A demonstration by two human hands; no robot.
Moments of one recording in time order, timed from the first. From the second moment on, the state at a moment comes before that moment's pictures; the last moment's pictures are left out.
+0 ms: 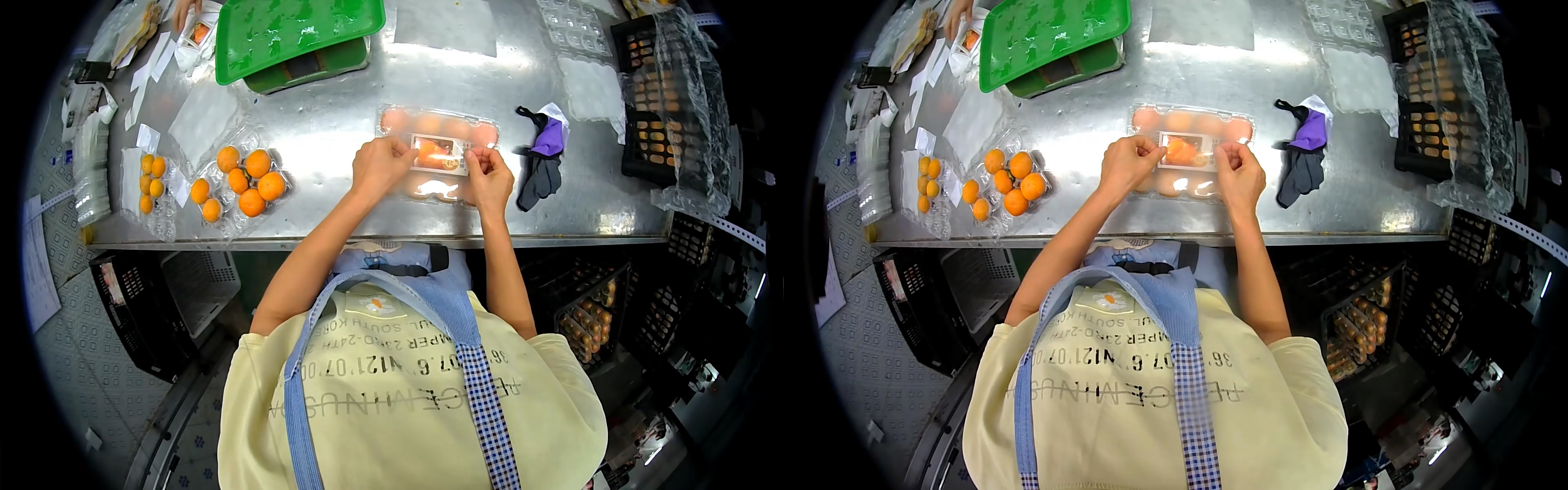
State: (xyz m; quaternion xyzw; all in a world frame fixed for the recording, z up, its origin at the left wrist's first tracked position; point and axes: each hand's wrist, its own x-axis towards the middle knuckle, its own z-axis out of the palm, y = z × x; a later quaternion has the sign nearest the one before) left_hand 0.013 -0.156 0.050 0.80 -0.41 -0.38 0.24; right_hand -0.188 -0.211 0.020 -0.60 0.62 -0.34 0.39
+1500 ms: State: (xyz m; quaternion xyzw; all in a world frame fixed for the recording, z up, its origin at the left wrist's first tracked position) left_hand 0.111 -0.056 0.022 0.78 -0.16 -0.35 0.49; right_hand -0.154 -0.180 0.022 -0.65 0.50 -0.29 0.49
